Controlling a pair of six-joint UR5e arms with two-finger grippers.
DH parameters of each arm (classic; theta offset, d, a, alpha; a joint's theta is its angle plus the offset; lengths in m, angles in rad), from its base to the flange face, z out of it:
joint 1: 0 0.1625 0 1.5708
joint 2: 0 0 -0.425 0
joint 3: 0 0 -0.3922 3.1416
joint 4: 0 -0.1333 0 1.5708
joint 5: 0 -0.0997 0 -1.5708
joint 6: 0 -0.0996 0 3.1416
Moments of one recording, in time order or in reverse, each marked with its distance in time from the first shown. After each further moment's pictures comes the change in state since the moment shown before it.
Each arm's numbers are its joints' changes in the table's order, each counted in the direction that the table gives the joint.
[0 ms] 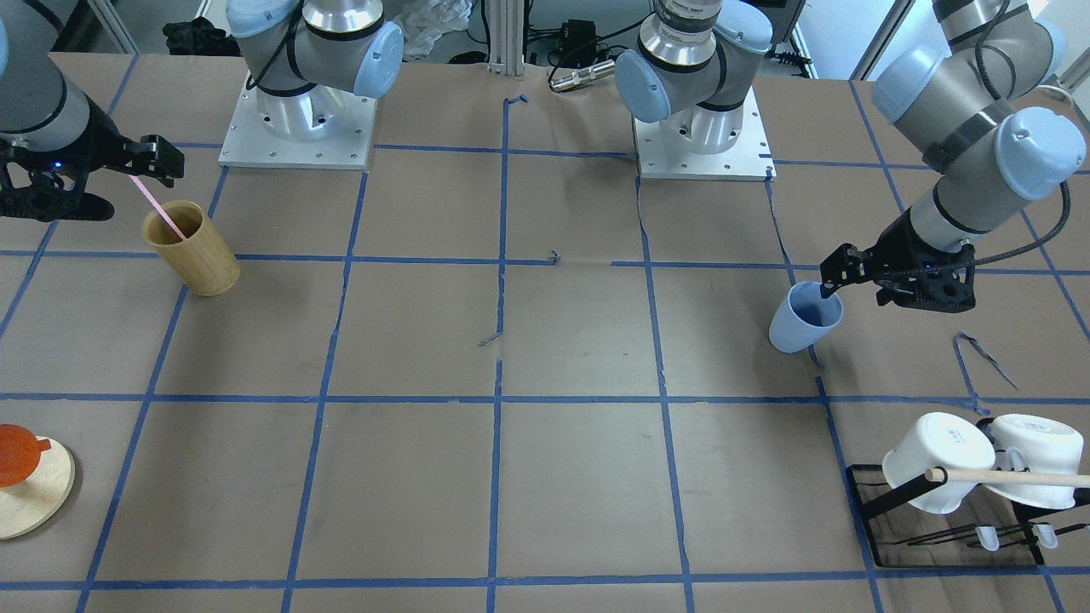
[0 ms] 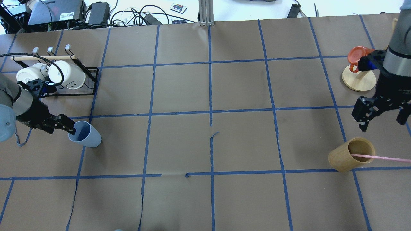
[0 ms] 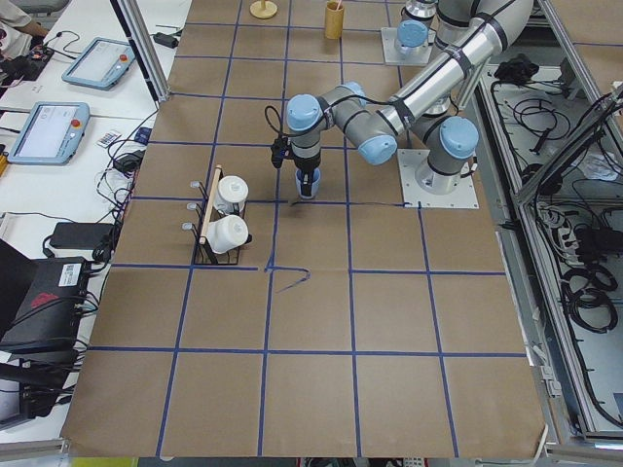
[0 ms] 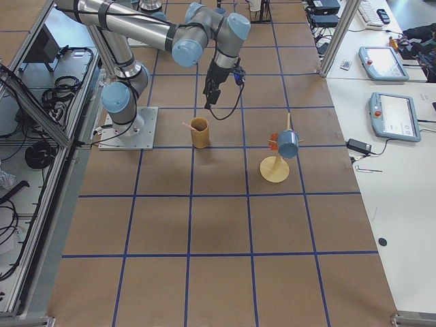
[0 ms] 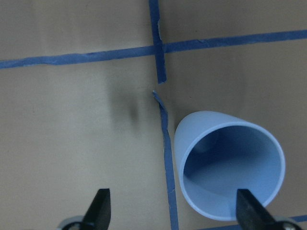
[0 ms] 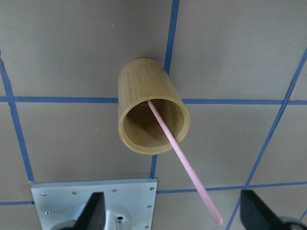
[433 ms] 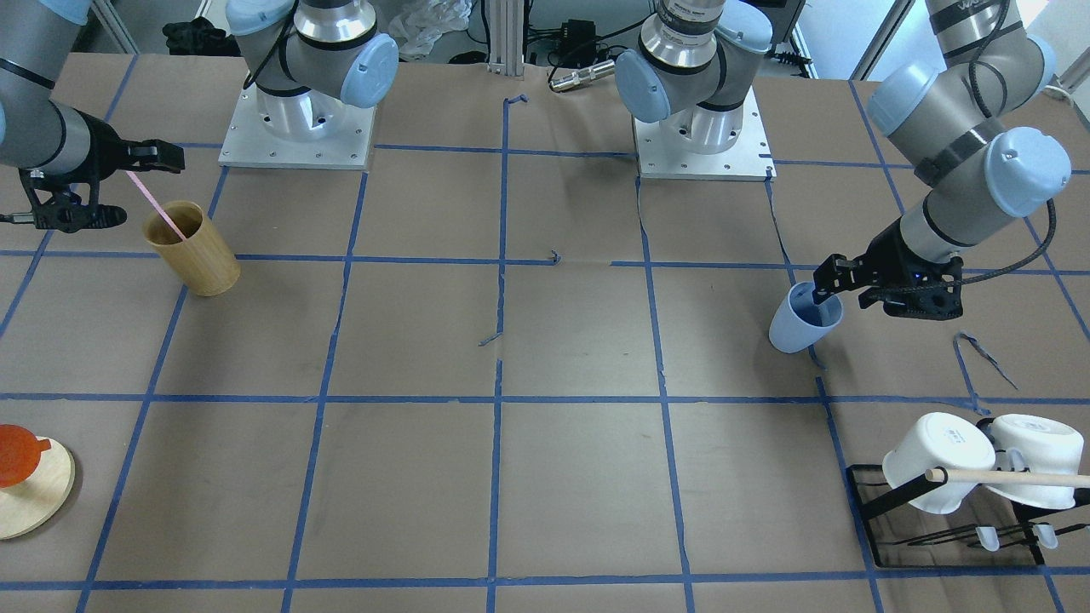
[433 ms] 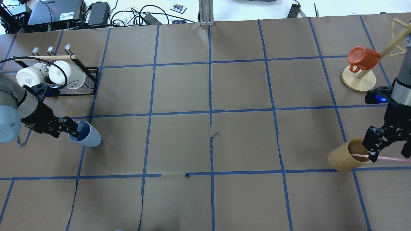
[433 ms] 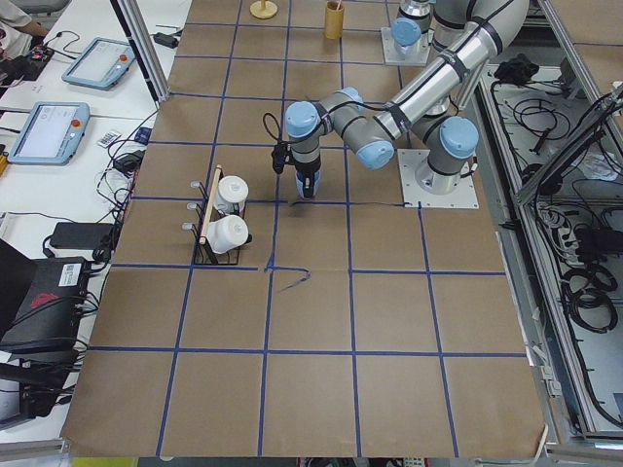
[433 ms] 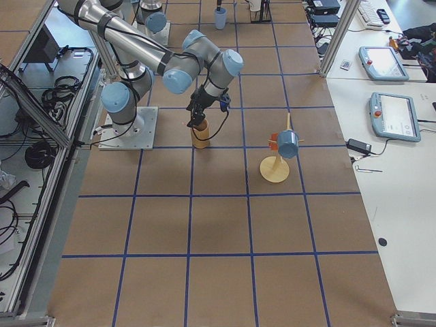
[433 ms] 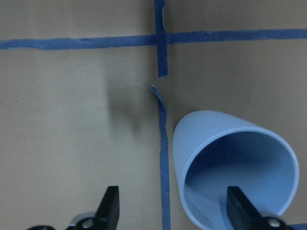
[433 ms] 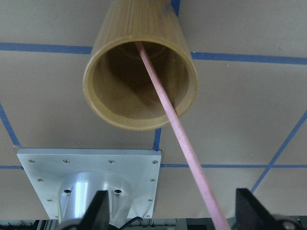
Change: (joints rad) left arm 0.000 -0.027 -0.019 -0.003 0.002 0.038; right arm -0.111 0.015 0.121 -0.008 0.040 0.072
